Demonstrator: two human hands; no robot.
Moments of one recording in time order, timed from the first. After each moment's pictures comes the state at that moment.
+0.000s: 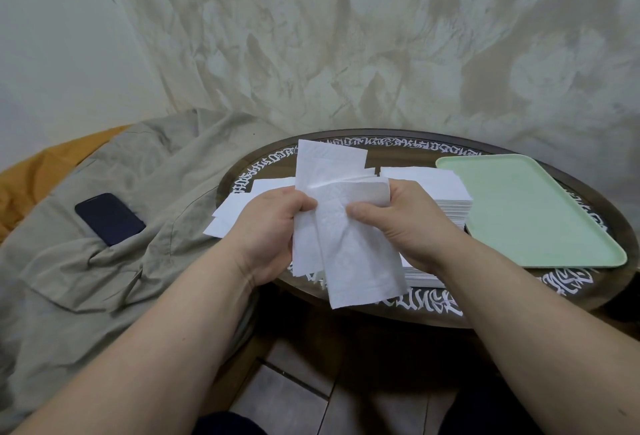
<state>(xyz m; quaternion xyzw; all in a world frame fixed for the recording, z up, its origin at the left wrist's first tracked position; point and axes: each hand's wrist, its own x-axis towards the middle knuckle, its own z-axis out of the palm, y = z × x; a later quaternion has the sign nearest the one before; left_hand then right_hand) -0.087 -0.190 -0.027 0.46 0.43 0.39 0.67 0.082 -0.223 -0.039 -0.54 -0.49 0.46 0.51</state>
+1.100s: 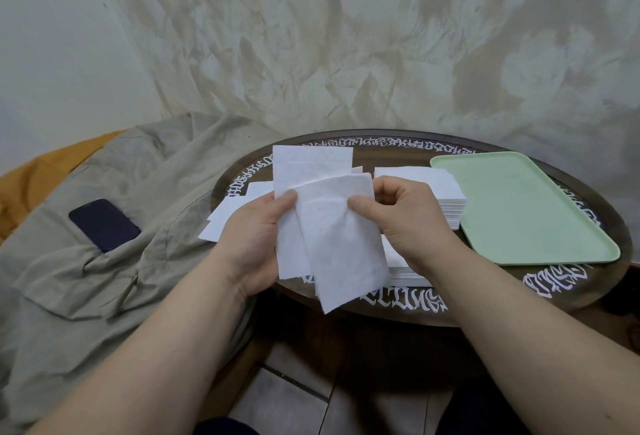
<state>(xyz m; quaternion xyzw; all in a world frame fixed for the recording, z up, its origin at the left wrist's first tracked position) -0.091 -0.194 -0.030 0.40 0.36 0.41 0.74 0.087 -0.222 -0.049 -0.55 -0.48 0.38 0.57</state>
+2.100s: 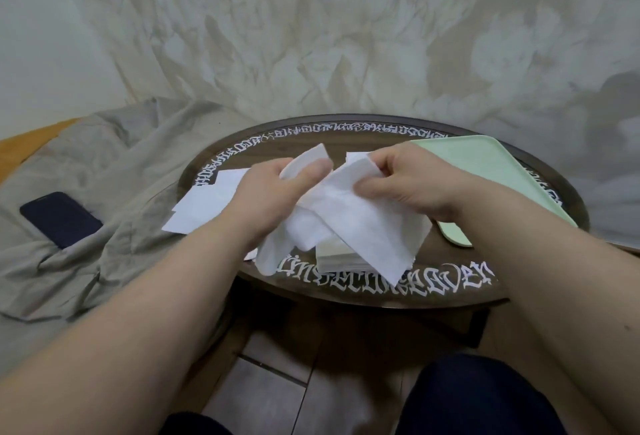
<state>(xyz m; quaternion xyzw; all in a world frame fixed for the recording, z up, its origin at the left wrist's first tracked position) -0.047 -0.173 -0.029 0.70 0.49 0.31 0.42 0.150 -0.221 -0.019 -0.61 -0.63 0.35 0.33</state>
